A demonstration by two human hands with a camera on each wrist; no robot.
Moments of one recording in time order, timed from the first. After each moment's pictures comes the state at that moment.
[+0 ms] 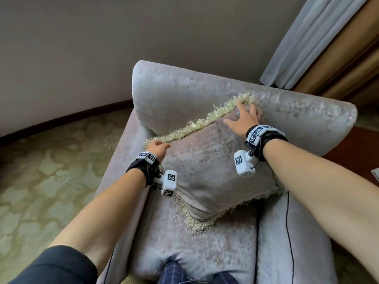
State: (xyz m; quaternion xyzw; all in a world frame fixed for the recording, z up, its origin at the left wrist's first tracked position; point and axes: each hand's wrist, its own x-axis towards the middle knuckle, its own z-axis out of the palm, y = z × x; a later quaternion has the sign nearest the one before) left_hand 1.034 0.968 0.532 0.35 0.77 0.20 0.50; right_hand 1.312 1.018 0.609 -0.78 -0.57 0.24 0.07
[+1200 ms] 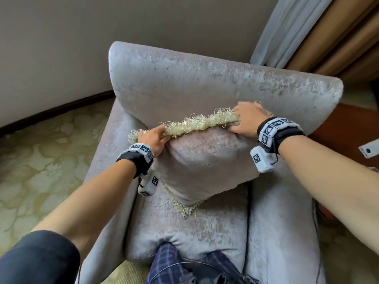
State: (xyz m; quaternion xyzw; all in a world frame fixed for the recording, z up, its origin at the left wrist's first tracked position) left_hand 1.068 0.950 0.534 0.69 0.68 0.04 0.25; right_hand 1.380 0.975 0.621 -0.65 -0.74 0.14 -0.12
